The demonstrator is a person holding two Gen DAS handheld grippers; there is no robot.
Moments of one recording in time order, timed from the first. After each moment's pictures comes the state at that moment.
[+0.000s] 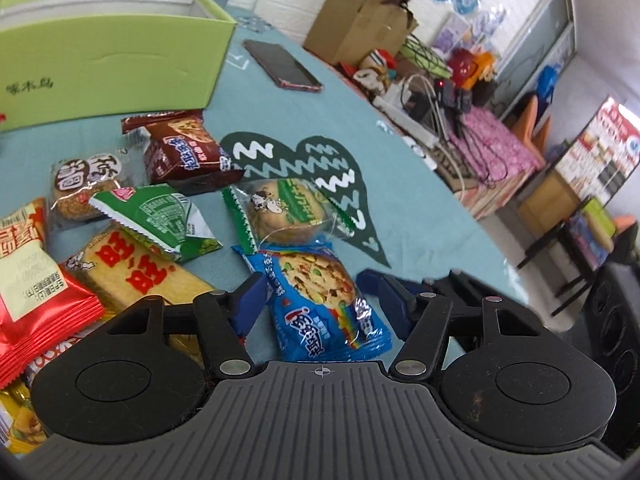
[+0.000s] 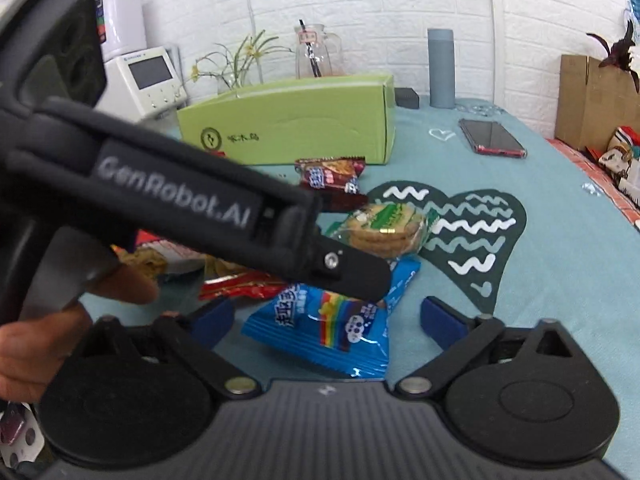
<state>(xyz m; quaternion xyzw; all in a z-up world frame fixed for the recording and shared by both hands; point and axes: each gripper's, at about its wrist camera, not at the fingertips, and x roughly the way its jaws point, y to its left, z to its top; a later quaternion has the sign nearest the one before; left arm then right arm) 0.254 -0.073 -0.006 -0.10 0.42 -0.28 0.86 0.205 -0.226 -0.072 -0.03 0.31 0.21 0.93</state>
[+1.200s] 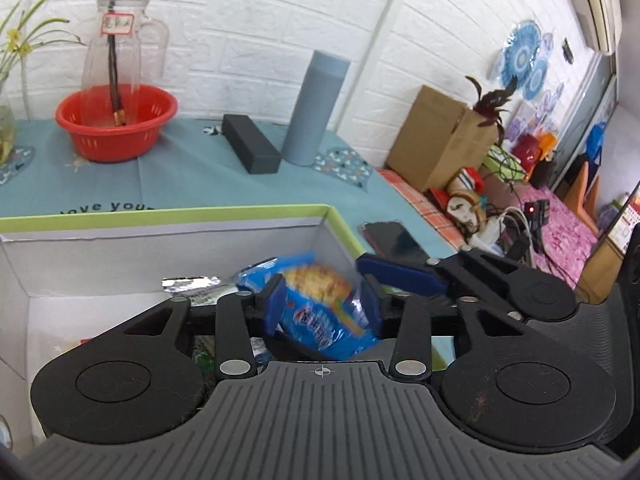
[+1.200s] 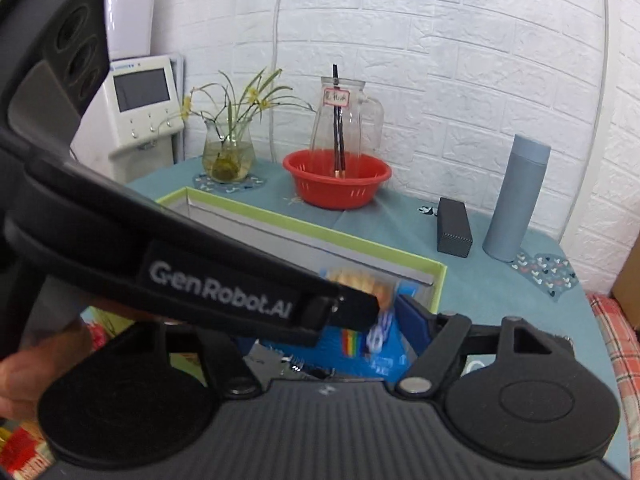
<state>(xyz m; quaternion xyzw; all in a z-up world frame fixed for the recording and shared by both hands) 0.486 0.010 0.059 -0.11 0.33 -0.21 0.91 0.451 -0.114 0.001 -0.13 0.25 0.27 0.92</state>
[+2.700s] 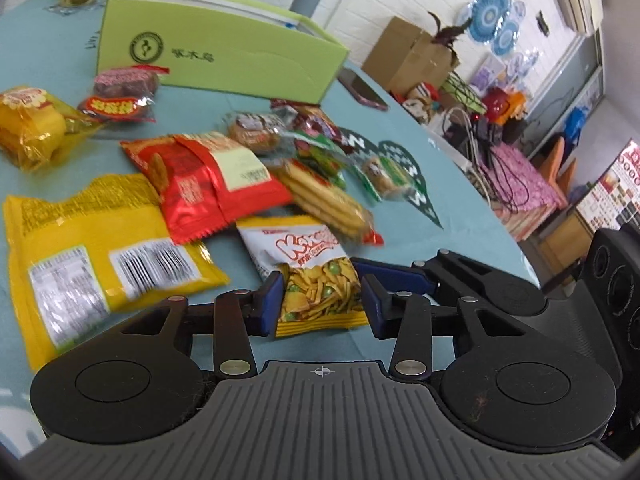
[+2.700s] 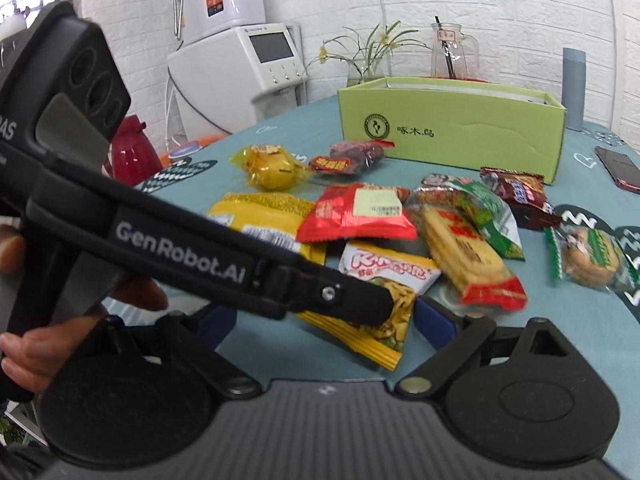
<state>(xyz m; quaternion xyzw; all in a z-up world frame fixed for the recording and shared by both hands) 0.172 0.032 -0.010 -0.15 0.40 -0.22 0.88 0.159 -0.139 -0.055 -0.05 0.33 0.35 0.88</state>
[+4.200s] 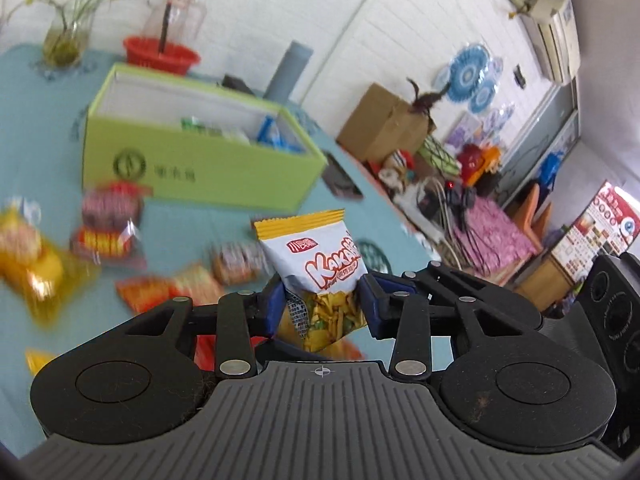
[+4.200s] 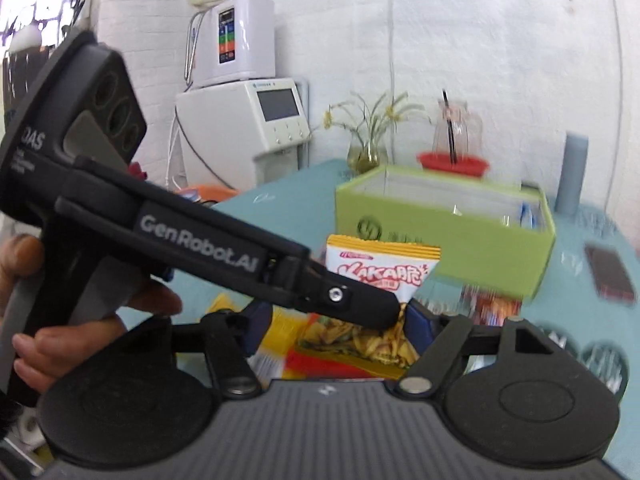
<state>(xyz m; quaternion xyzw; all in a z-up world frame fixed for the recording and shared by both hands) 0.234 0.066 0.068 -0.19 0.32 -0.24 0.90 0.222 -0.115 0.017 -0.09 0.22 0.37 0.90</state>
